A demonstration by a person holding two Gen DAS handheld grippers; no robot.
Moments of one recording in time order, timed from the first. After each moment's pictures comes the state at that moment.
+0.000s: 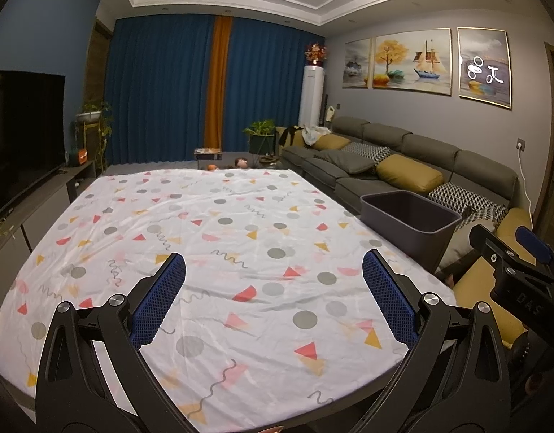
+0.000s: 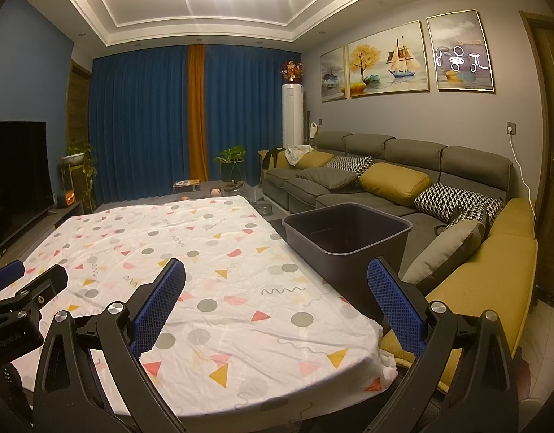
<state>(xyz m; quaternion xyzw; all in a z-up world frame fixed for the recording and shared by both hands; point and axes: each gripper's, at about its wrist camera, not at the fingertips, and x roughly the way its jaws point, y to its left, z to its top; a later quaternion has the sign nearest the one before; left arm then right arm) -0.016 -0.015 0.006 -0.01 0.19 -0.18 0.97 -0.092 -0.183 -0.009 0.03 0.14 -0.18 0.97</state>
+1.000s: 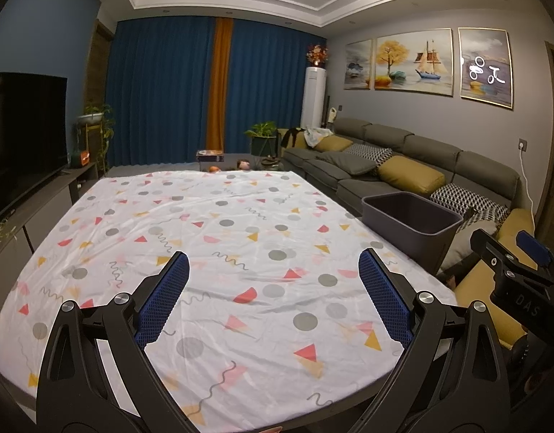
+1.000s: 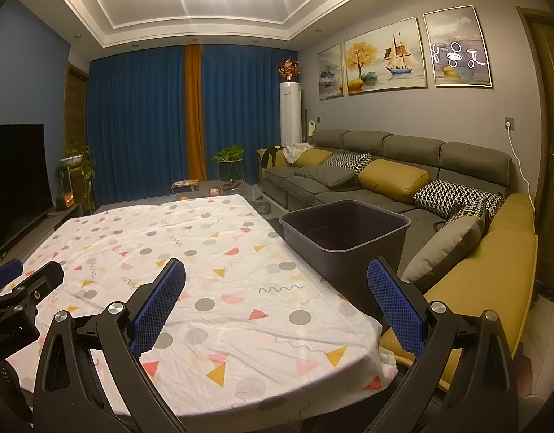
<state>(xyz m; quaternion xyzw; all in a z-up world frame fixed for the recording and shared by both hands) -0.018 -0.016 0.007 -0.01 0.19 -0.17 0.97 -0.093 -0.189 -0.013 0.04 0.14 -0.18 0.97</state>
